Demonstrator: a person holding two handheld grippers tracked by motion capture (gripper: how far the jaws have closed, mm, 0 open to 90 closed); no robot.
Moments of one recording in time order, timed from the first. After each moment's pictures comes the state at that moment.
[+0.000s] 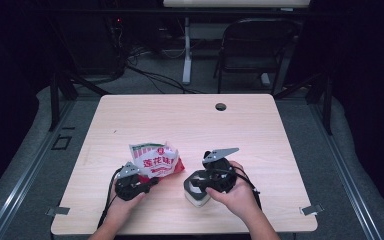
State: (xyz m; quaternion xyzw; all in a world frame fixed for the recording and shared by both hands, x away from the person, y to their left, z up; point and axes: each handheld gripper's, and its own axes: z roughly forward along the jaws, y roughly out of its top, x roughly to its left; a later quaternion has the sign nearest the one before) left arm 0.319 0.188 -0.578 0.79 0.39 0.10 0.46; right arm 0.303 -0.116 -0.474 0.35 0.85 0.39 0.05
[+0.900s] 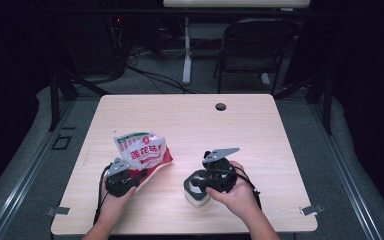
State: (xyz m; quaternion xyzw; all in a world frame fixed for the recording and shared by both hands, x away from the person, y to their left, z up) left arm 0.323 0.214 -0.565 0.76 0.43 0.15 0.46; right arm 0.303 -0.116 -0.475 0.35 0.85 0.39 0.05
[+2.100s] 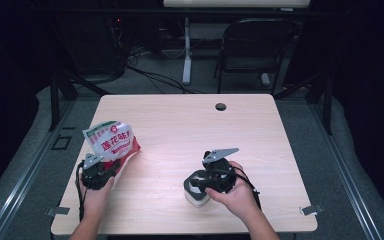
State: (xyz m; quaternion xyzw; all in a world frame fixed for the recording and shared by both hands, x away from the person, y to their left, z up) left arm 0.334 0.271 -0.561 0.70 0.54 0.24 0.41; right arm 0.302 -0.115 -0.474 0.35 0.85 0.39 0.05
